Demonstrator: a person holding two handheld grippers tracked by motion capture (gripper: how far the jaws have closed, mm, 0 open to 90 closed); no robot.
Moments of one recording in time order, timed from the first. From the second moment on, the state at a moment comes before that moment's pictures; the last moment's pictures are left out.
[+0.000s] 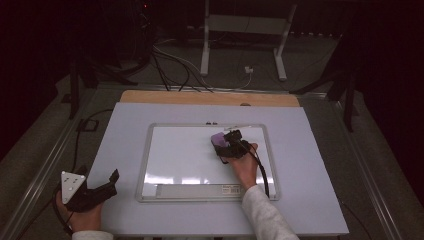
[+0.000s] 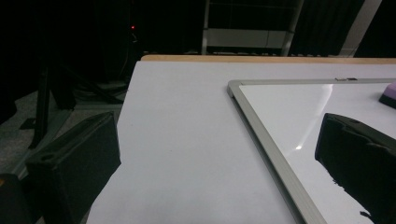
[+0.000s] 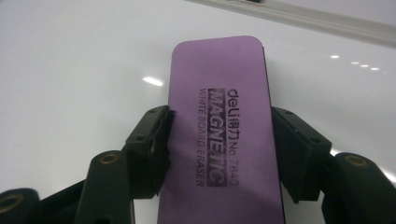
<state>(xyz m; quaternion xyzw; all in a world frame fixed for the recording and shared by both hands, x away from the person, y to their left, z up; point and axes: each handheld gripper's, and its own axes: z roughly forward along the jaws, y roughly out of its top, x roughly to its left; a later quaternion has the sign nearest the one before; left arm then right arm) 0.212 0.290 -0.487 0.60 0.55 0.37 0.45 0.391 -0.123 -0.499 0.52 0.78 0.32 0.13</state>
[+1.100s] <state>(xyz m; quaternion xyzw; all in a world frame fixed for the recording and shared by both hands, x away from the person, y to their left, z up) 0.214 0.290 -0.487 0.60 0.55 0.37 0.45 0.377 -0.042 -0.503 0.44 0.82 0.35 0.10</state>
